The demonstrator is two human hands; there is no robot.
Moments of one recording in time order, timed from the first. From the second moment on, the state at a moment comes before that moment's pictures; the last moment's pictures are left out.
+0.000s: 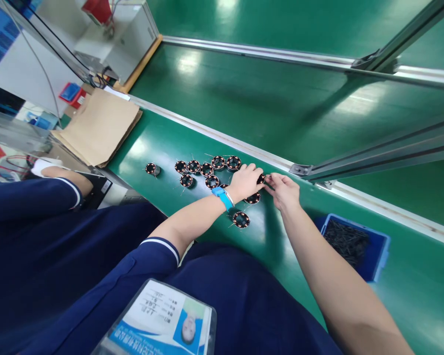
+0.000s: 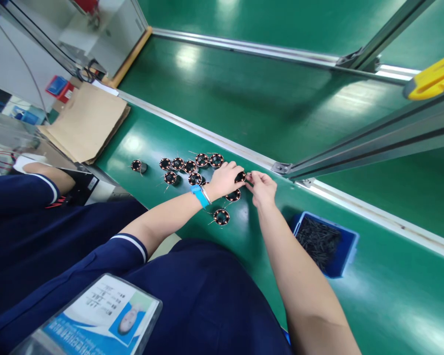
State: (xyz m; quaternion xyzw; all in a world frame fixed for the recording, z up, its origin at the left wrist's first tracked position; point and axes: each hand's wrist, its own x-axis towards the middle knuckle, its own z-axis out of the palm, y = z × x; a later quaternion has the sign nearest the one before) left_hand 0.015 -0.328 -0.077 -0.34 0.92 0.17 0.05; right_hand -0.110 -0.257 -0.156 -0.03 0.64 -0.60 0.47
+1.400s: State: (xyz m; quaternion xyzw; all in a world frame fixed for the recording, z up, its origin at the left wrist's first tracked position) left_hand 0.015 -0.329 -0.080 -0.34 0.93 0.17 0.04; right_hand -0.109 -0.245 -0.163 -0.30 0.73 -0.53 0.32
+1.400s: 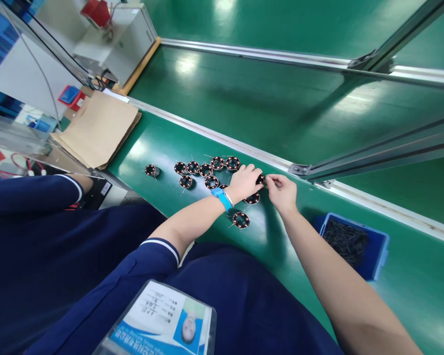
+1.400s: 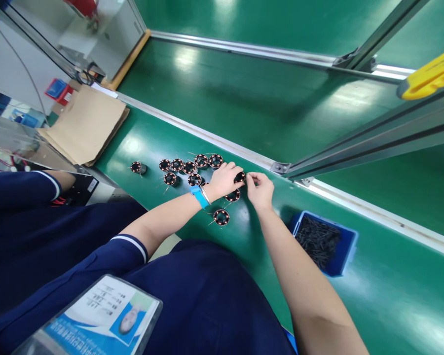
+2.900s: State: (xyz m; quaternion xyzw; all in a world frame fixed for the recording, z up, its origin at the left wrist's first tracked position) left_hand -0.012 -0.368 -0.072 -0.34 0.92 0.17 0.06; right_hand -0.137 -0.258 -0.142 -0.26 0.74 -0.53 0.34
